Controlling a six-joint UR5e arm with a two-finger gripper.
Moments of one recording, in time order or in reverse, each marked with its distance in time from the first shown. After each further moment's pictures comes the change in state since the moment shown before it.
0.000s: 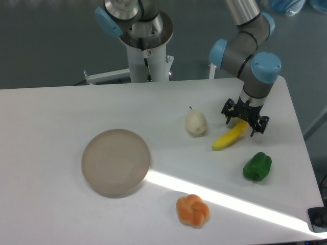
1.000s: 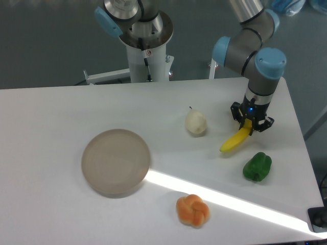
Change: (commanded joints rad) arm -0.078 0.043 0.150 -0.034 0.005 0.006
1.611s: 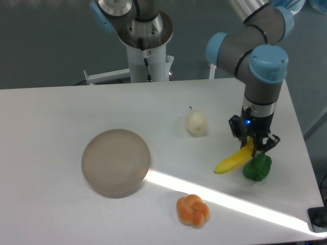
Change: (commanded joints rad) arm -0.177 -0.049 0.290 -0.203 0.055 -0.132
